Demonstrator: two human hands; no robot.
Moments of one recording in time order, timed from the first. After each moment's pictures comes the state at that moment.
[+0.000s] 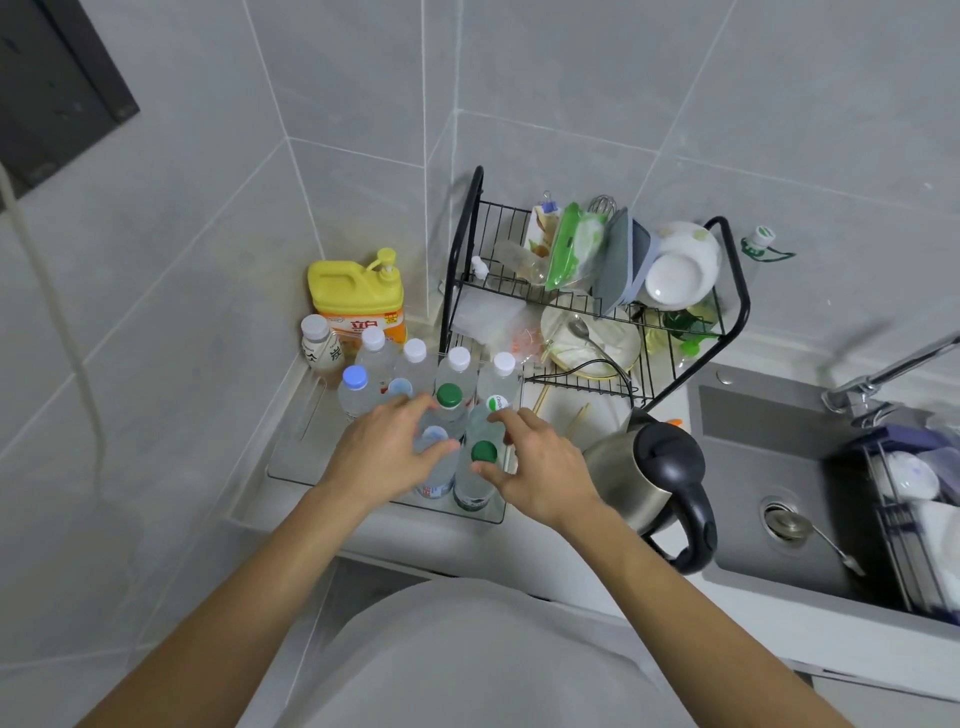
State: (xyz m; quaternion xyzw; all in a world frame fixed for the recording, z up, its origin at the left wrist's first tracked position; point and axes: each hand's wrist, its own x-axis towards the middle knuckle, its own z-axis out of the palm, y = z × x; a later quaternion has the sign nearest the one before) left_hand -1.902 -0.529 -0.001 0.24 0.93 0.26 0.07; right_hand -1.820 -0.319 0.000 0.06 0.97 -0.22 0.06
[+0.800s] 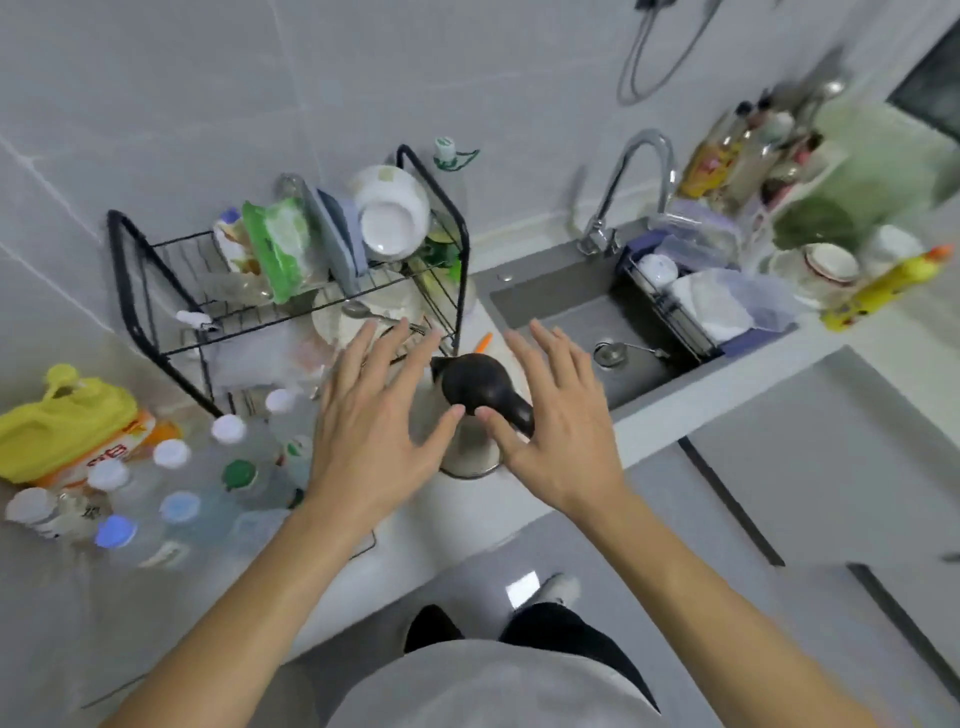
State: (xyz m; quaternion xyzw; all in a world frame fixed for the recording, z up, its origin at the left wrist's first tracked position) left_hand -1.851 -0.358 0.073 0.53 0.81 0.23 0.00; right_hand -1.677 -0.241 0.081 0.37 0.90 -0.16 -0.18
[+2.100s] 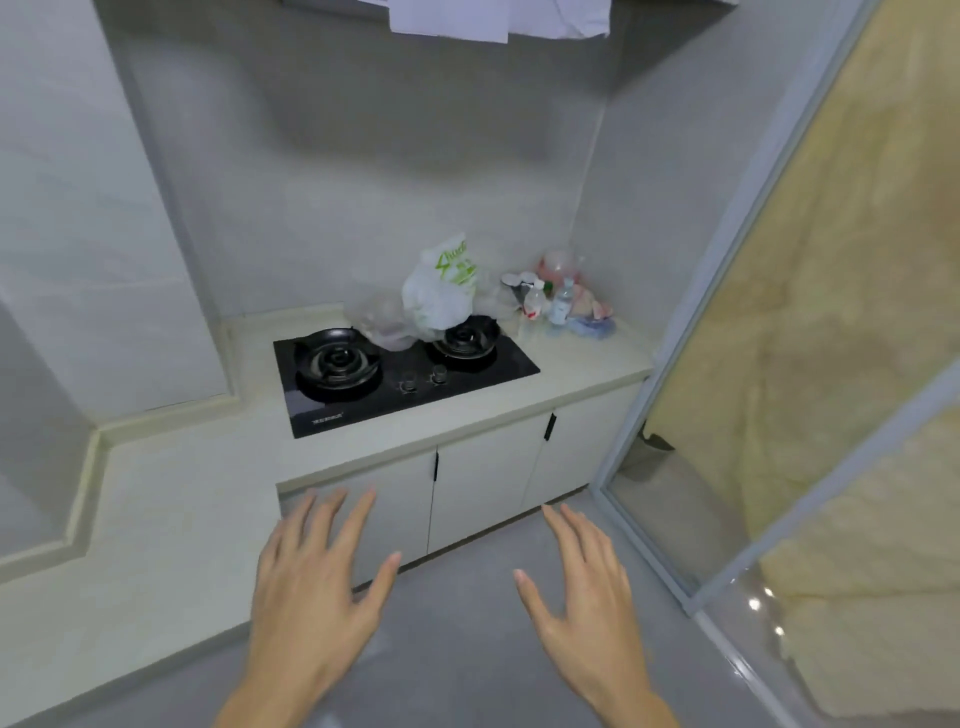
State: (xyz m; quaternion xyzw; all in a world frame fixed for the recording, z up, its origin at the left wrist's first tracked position) left_hand -0.900 0.062 0.102 0.94 0.28 0.15 0.11; right_hand -0.746 -0.174 0.078 0.91 0.29 0.01 -0.29
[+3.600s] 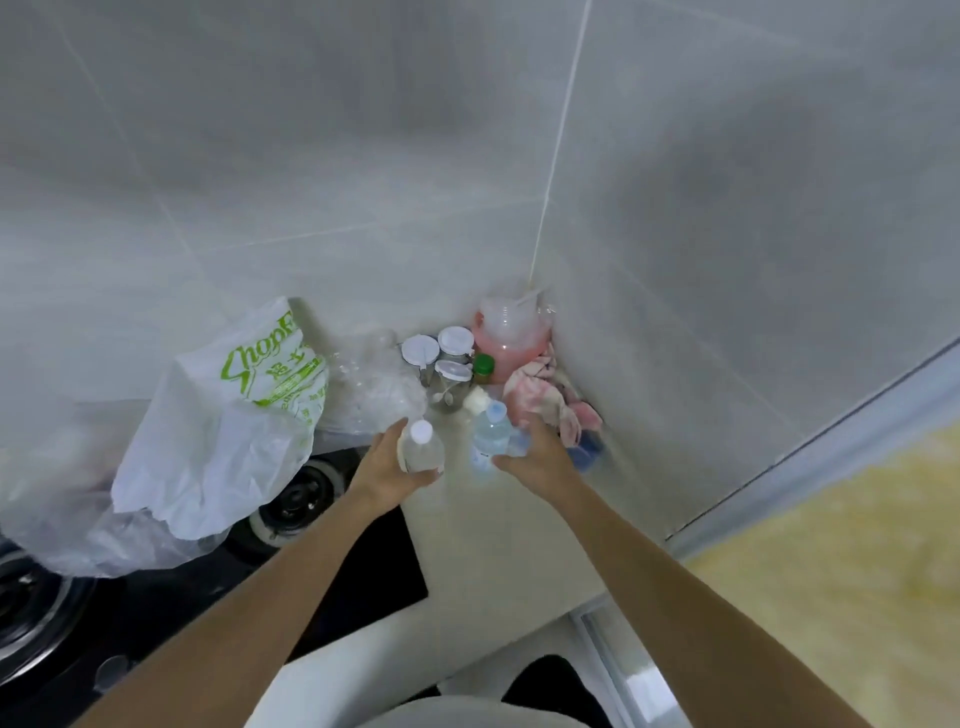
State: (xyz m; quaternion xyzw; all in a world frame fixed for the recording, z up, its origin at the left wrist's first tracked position) left_hand 0.059 0.279 -0.022 0.79 0.36 -0.01 0.50; right_hand 0.215 0.092 -0.008 0.89 0.20 -0.25 -0.32
